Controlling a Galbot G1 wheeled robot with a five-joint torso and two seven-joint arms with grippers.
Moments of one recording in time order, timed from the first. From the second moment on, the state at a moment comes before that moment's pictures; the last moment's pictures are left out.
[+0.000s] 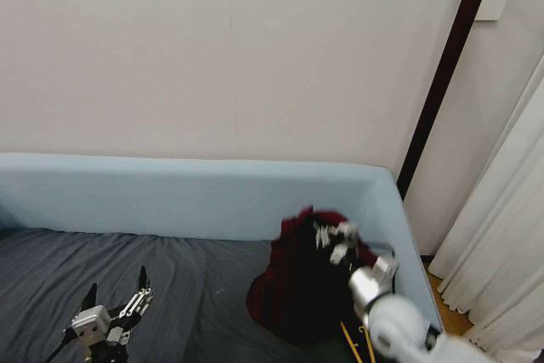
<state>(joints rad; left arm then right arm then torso) 1.71 -1.37 -0.67 -2.13 -0.33 -0.17 -0.32 -1.01 0.93 -0.25 1.75 0.76 0.20 0.21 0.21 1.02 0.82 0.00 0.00</state>
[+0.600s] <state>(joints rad) 1.70 -1.33 -0.75 -2.07 -0.34 -0.19 -0.32 -1.14 0.95 -0.31 1.95 0.98 -0.23 0.51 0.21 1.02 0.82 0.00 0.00</state>
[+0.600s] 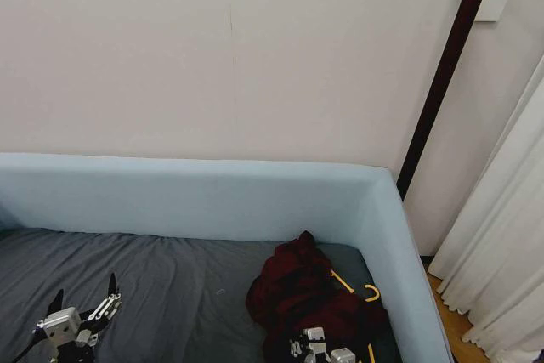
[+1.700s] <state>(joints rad) 1.69 -1.36 -0.73 -2.07 -0.30 -0.20 -0.32 -0.92 1.06 -0.19 1.53 0.90 -0.23 0.39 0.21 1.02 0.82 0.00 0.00</state>
